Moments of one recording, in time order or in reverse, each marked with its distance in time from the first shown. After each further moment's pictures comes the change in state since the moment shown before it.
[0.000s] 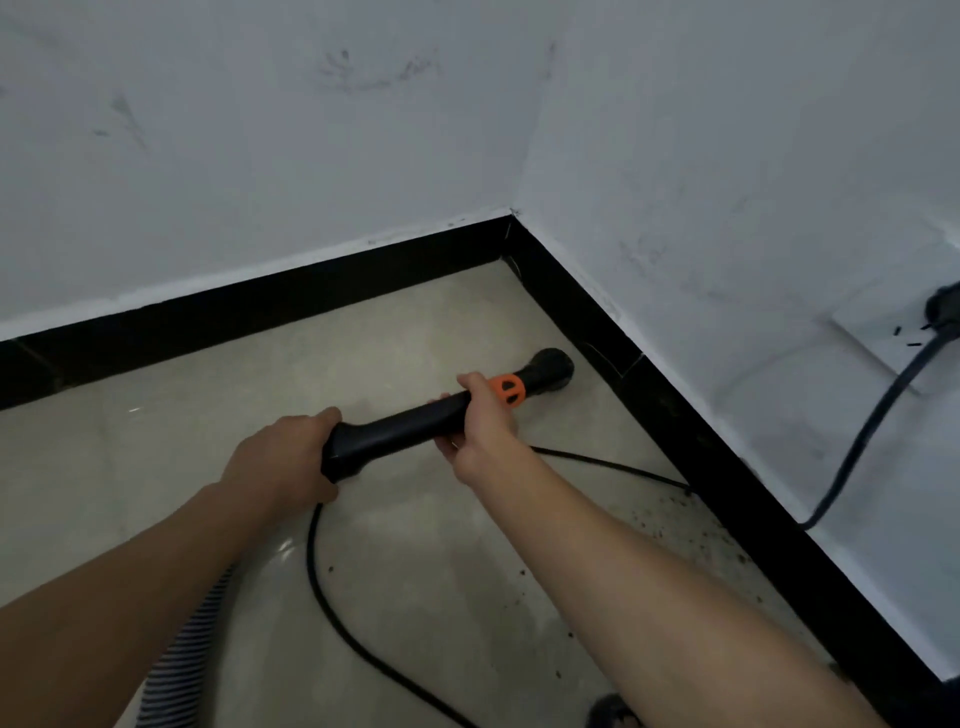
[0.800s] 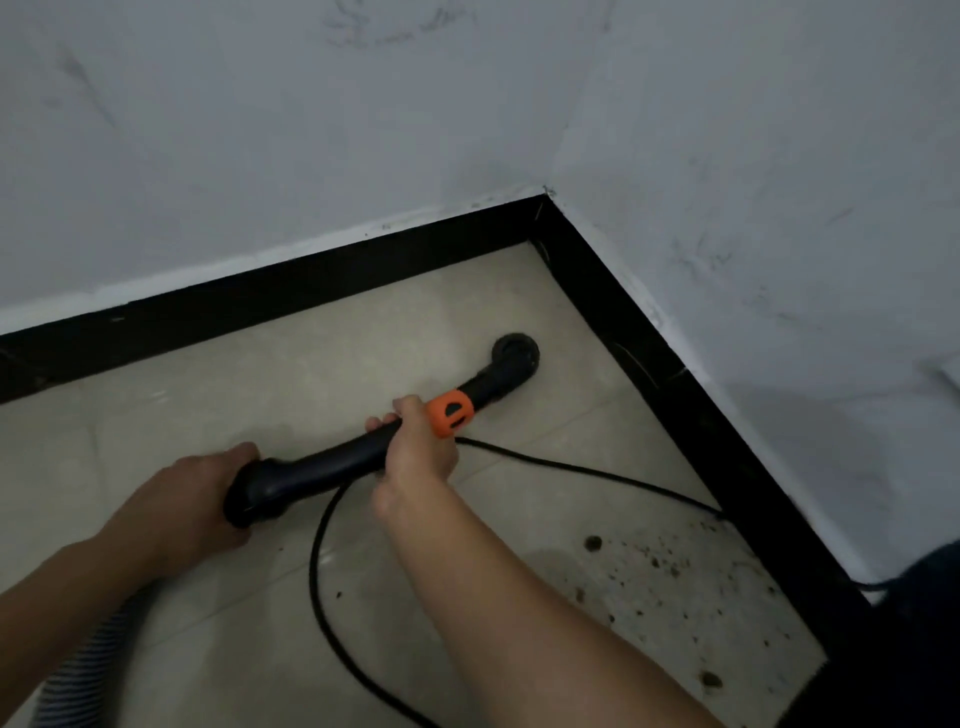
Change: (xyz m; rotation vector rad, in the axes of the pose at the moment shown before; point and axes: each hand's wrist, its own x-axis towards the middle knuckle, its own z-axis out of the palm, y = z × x) left_hand -0.008 -0.097 0.010 -0.125 -0.102 -0.036; right_hand 0.003 0.053 0.072 0.239 0.084 0.011
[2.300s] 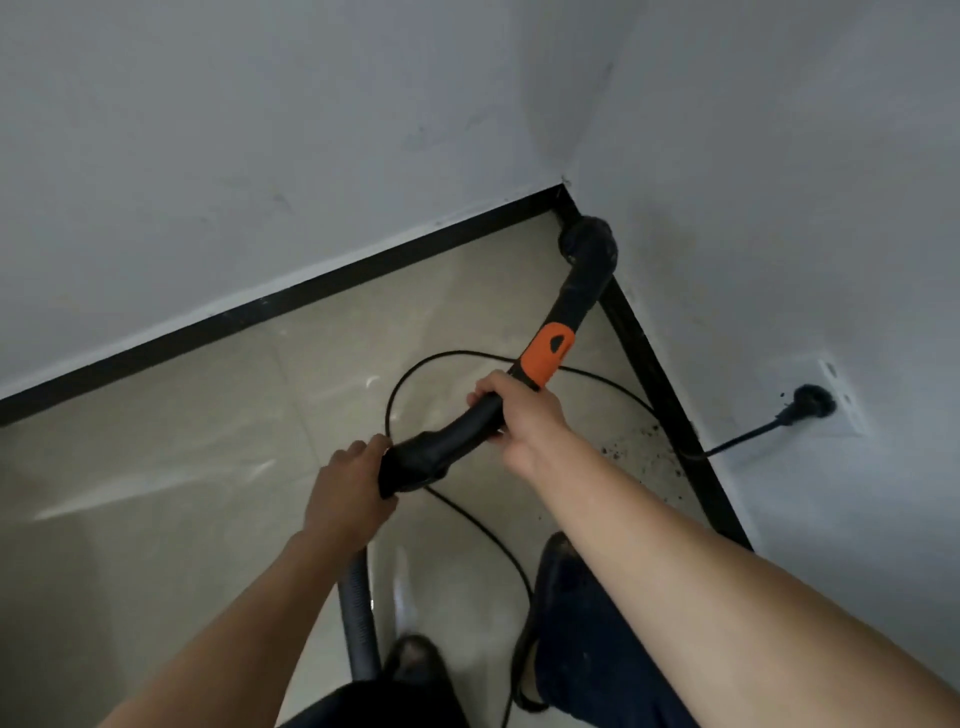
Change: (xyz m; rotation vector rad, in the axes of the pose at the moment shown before) left_hand -0.170 0.179 -0.123 -0.113 -0.132 -0.237; right_hand -0.217 -0.159 -0.012 -0.474 0.034 0.202
